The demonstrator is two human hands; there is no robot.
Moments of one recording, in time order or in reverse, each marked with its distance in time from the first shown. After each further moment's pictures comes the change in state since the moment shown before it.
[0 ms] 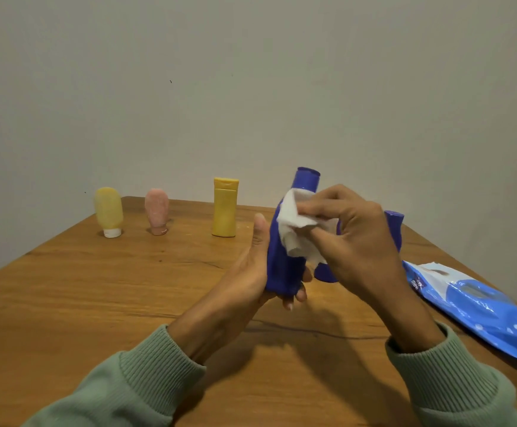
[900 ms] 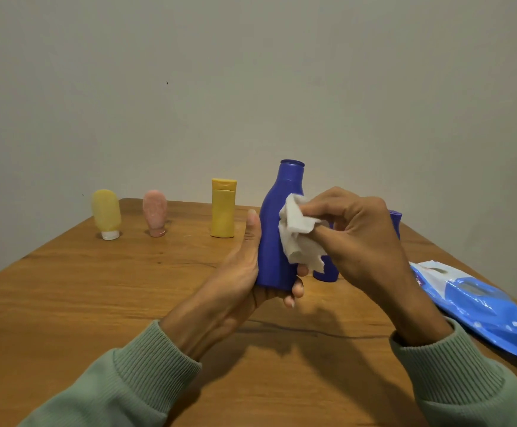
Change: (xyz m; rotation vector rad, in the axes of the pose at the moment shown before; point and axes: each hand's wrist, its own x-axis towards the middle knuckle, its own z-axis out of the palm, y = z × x) left_hand 0.001 0.007 -0.002 -0.286 -0.077 -0.036; right_hand 0.005 0.004 -0.006 0.071 -0.067 0.035
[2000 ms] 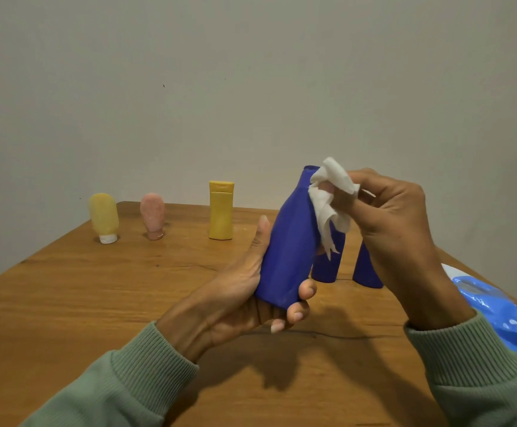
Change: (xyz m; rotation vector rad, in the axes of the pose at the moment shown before) left_hand -0.006 0.002 -0.003 -0.201 -0.293 -0.258; right_hand 0.004 -0.001 -0.023 0.329 0.149 0.081
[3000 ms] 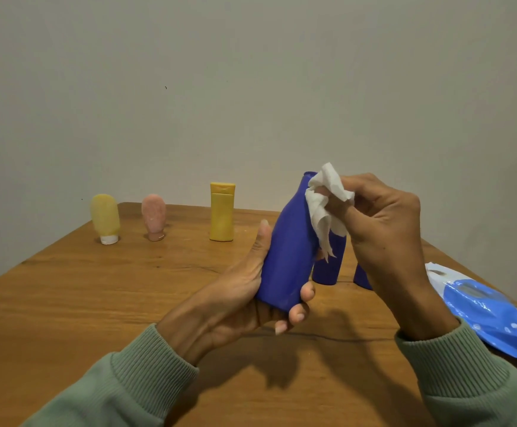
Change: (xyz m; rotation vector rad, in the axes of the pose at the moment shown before) left_hand 0.001 -0.003 0.000 0.220 0.275 0.114; right_hand -0.002 0.008 0.008 -0.097 0.080 -0.086
